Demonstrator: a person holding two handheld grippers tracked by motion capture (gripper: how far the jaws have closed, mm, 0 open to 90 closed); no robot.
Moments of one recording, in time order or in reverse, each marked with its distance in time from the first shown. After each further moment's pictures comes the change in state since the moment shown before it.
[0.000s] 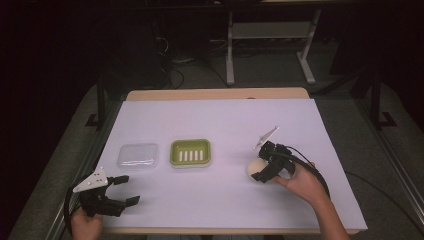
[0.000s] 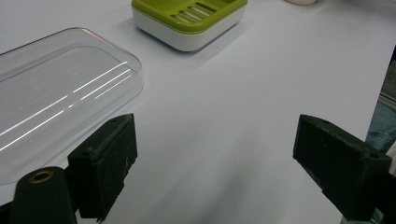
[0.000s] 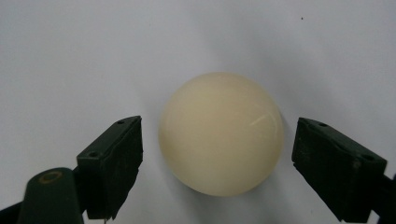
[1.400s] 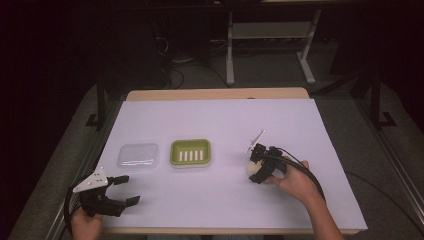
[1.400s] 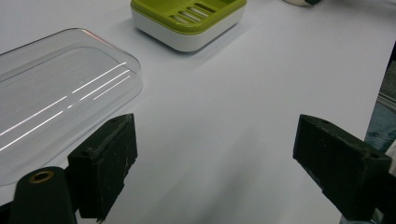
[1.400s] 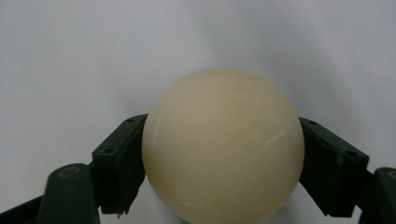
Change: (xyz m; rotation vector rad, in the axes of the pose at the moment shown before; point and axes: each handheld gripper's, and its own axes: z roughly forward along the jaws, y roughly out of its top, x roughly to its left) left arm 0.000 0.000 0.000 -0.007 -0.002 -0.004; right arm 0.004 0.011 0.024 0.125 -0.037 -0.051
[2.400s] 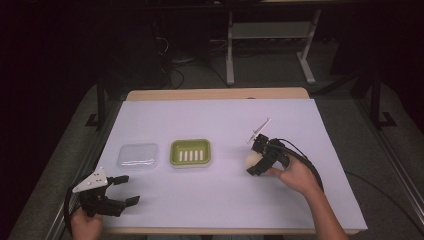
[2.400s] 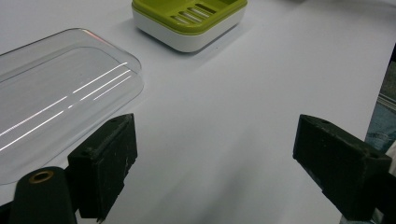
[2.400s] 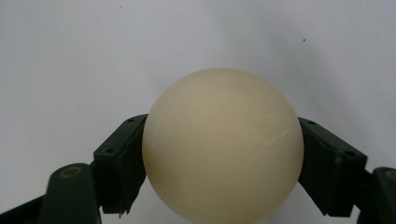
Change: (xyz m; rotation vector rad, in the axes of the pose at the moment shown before) left arm 0.000 0.000 -0.001 0.005 0.002 0.002; right arm -0.012 0.011 -0.024 -0.082 0.082 0.056
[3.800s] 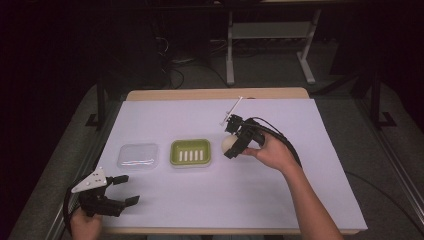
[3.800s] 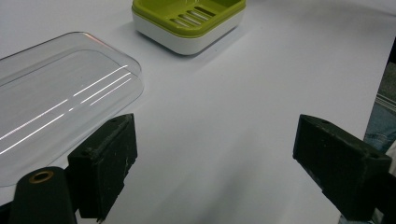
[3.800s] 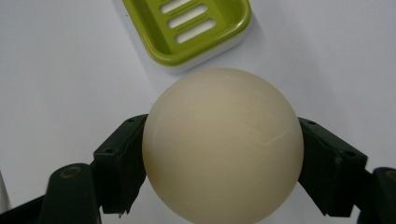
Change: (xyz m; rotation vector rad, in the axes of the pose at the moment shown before) left arm 0.000 0.000 -0.002 -0.009 0.000 0.007; right arm 0.012 0.087 -0.015 -0.003 0.024 -0.113
